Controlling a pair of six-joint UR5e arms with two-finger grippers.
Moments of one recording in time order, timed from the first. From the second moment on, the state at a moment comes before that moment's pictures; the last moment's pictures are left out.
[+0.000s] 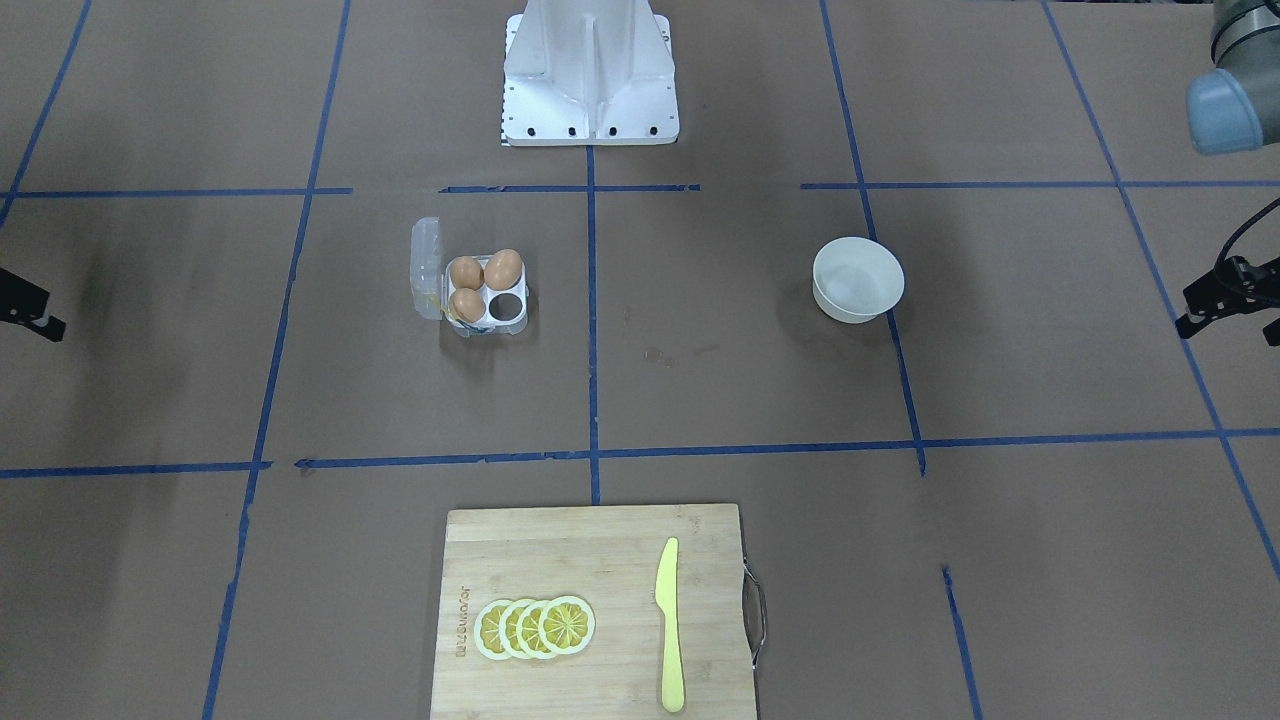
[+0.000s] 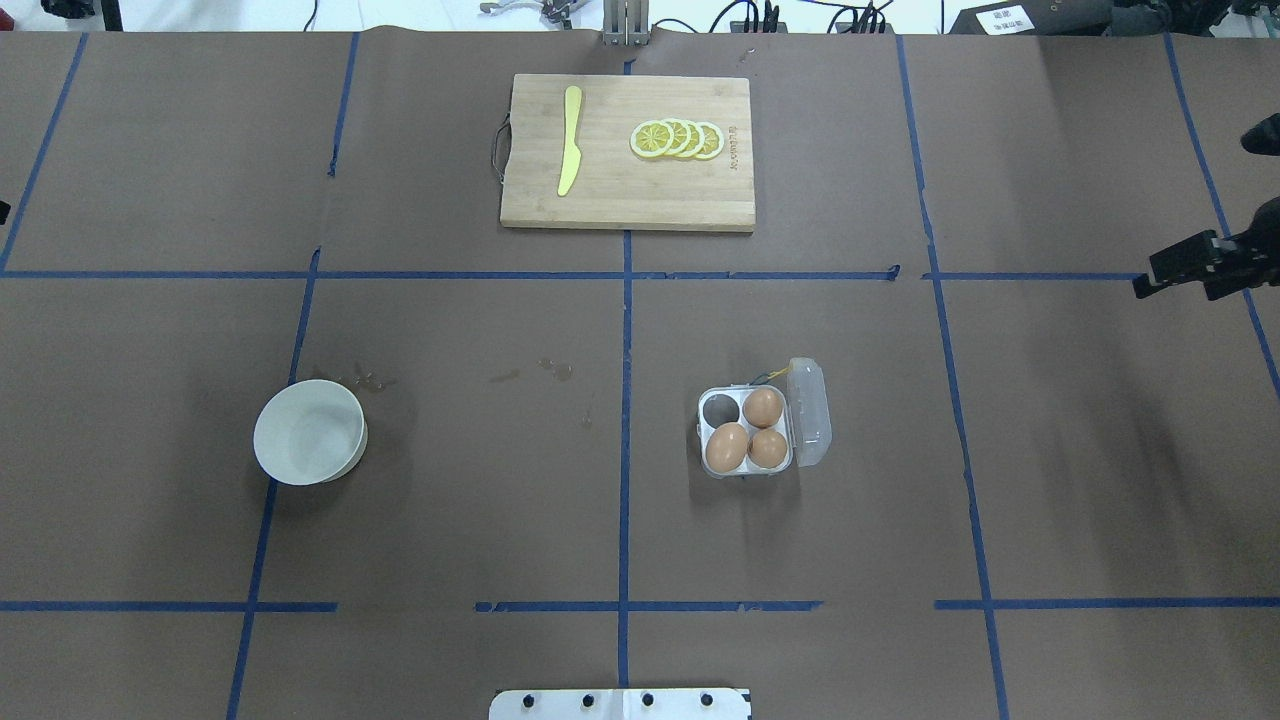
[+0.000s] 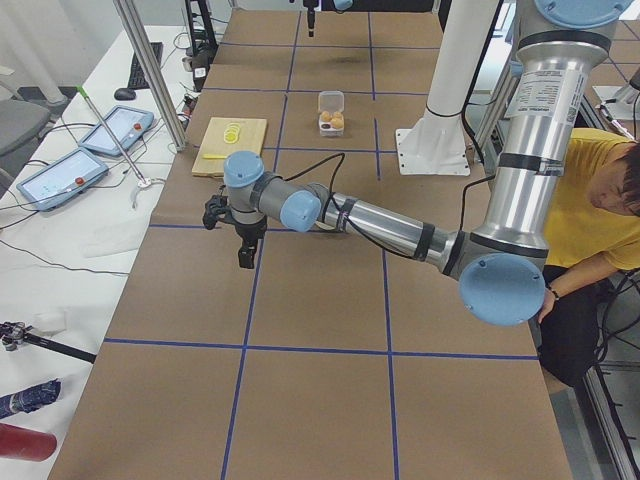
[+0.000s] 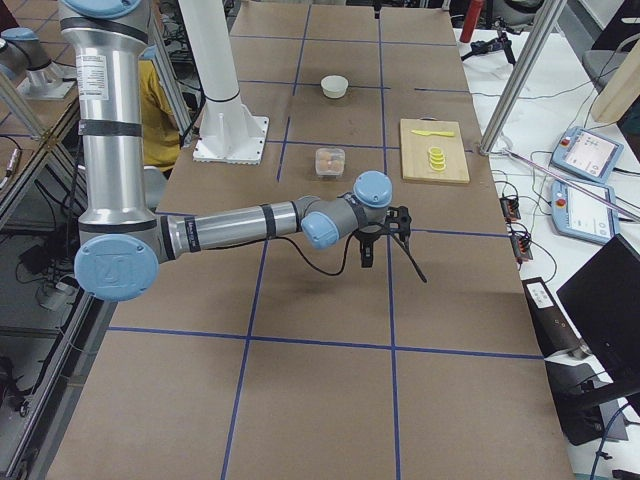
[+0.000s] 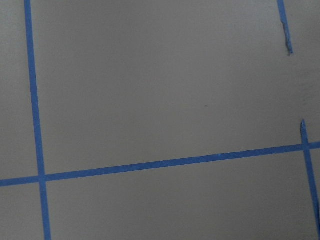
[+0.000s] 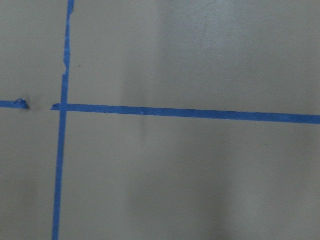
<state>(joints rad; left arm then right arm) -1.34 -1.70 -1.70 -1.69 -2.31 -0.28 1.17 -1.54 1.72 -1.17 2.39 0.65</state>
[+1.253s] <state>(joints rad) -1.39 -1.61 -1.71 -1.69 -2.31 -0.18 0.62 -1.34 1.87 -1.07 2.12 1.27</state>
